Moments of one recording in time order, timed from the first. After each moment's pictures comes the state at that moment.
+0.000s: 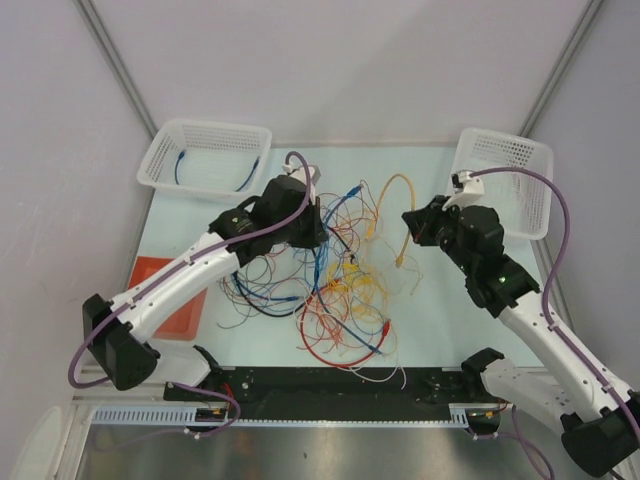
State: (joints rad) left arm -0.76 1.37 1.32 -0.64 -0.03 -0.54; right arm 0.50 0.87 0.87 -0.17 0.08 0.48
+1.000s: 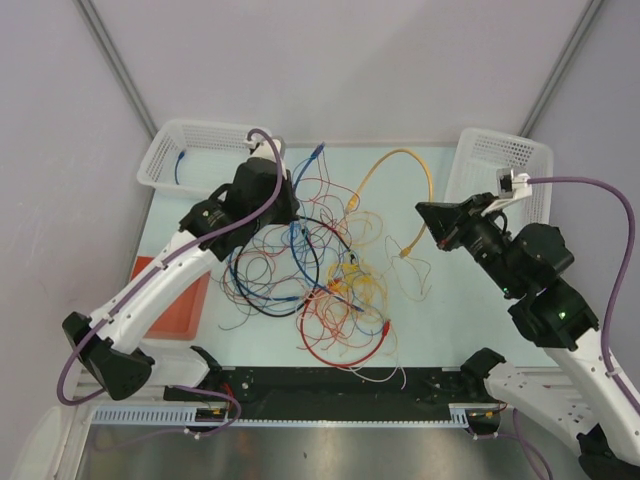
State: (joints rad) left arm -0.68 1.30 1.43 -0.69 -0.28 -0.50; right arm 0.61 0.71 1.07 -0.31 0.05 0.46
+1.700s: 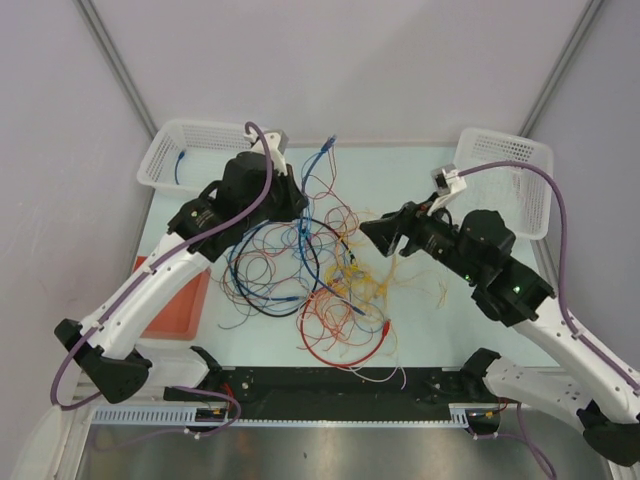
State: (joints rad) left arm -0.70 1.28 1.49 -0.70 -0.14 -0.51; right arm 0.74 0.86 1.04 -0.25 -0.04 0.49
